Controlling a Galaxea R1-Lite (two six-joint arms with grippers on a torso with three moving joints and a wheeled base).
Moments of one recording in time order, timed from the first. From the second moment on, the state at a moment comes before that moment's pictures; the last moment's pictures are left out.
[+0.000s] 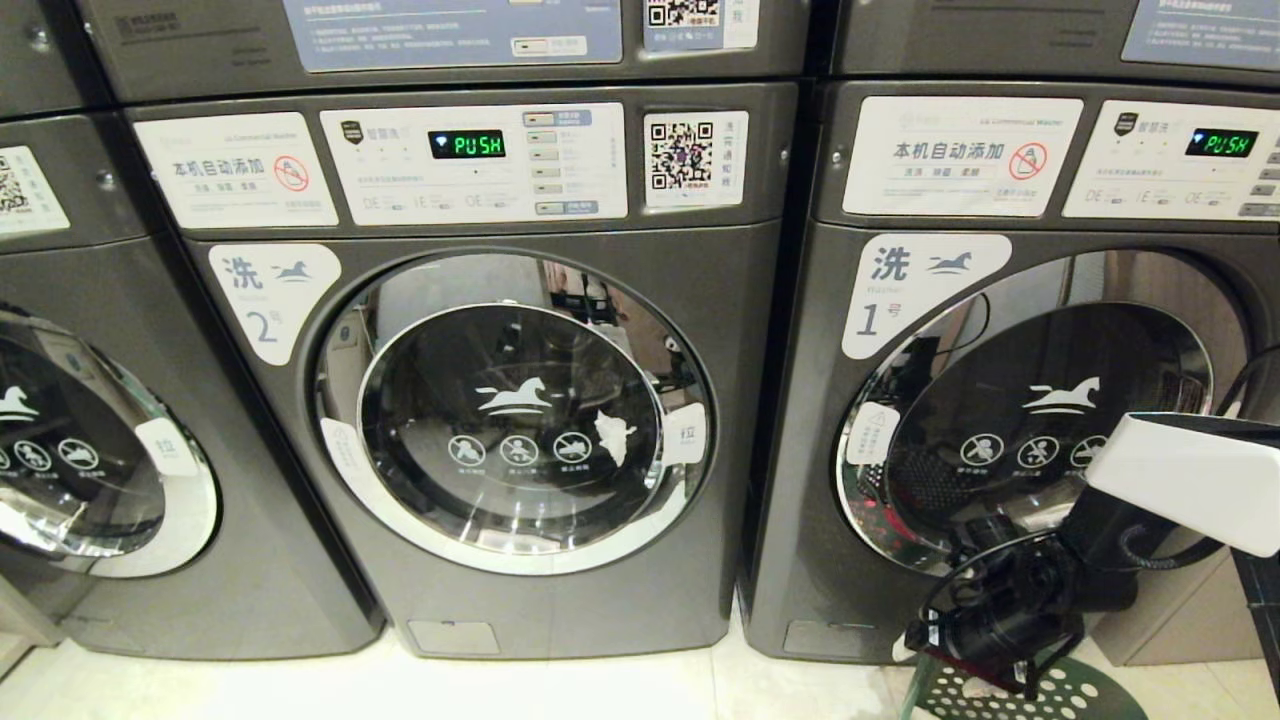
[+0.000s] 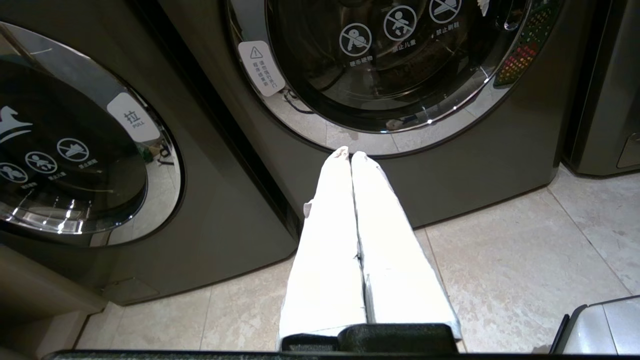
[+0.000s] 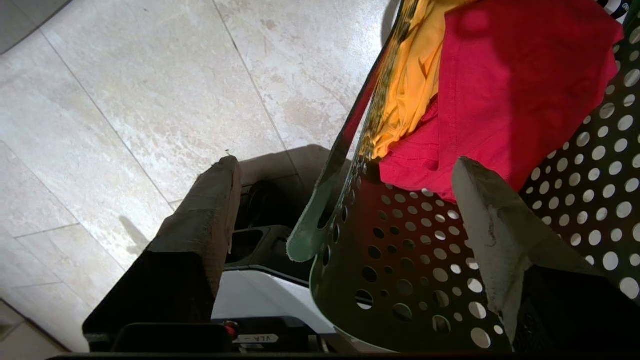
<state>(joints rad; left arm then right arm) -0.01 0.00 -0.06 0.09 -0.02 0.37 -0.04 2.47 -0.96 -0.20 0.18 0.42</state>
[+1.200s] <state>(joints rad) -0.01 0.00 -0.06 0.10 -0.02 0.38 -0.09 2.63 -1.11 -0.20 0.25 0.32</state>
